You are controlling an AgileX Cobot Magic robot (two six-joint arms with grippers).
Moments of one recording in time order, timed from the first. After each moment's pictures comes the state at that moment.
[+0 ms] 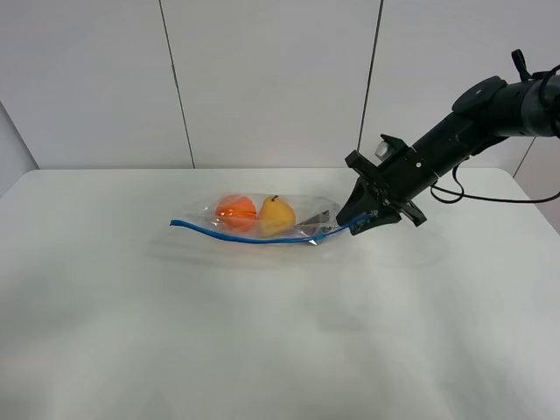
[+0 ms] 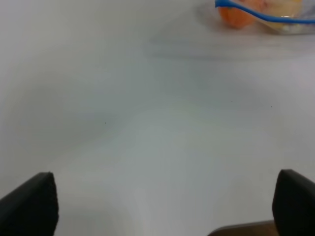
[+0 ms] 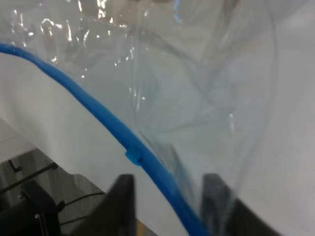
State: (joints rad) left arm -0.04 -0.01 -0.57 -0.11 1.17 0.07; right arm 0.07 2.05 -1.46 0.79 1.21 -0.37
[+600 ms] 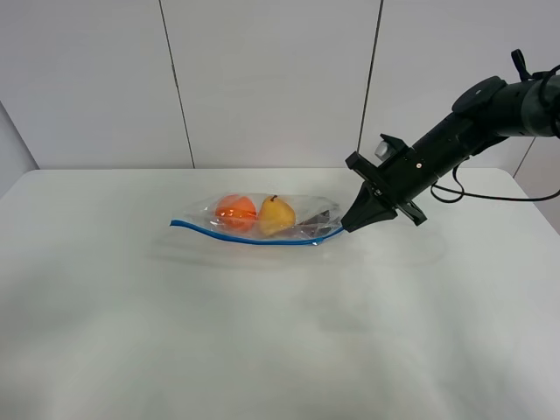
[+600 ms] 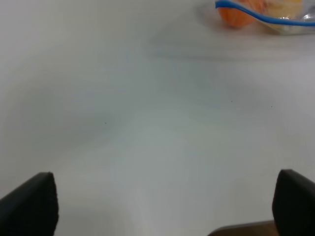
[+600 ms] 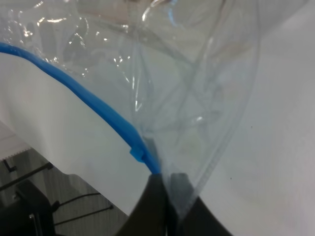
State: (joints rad) left arm -0.04 -0.01 -0.57 -0.11 1.17 0.07; right arm 0.07 2.05 -1.46 0.79 1.20 -0.39
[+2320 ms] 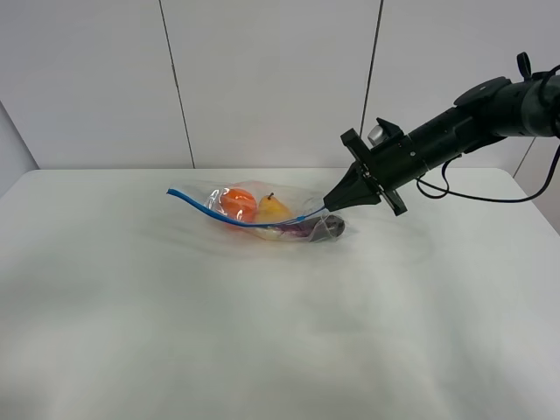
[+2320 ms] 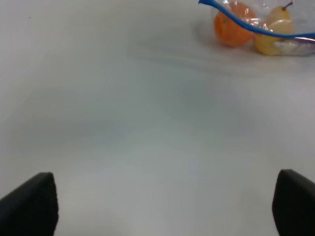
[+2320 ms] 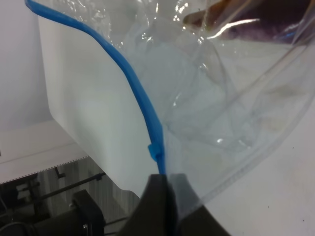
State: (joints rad) left arm -0.04 0.22 -0.69 -0.11 1.08 0.08; right arm 0.07 2.05 -1.46 0.99 1.20 -0.48
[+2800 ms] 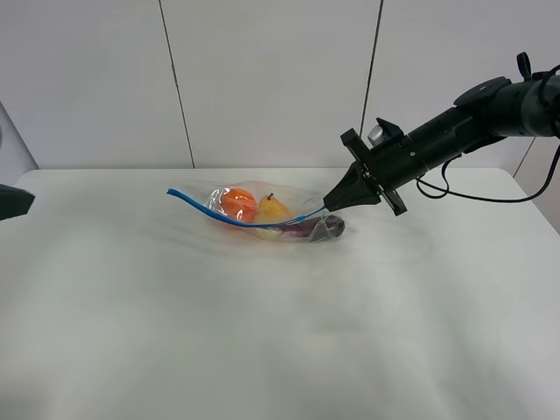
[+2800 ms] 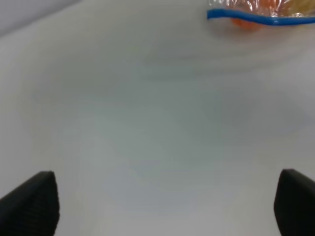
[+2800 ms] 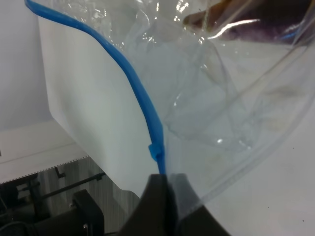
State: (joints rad) left arm -0.04 0.89 -0.87 -0.14 0.72 0.61; right arm 0.07 2.05 -1.46 0.99 1.20 -0.48
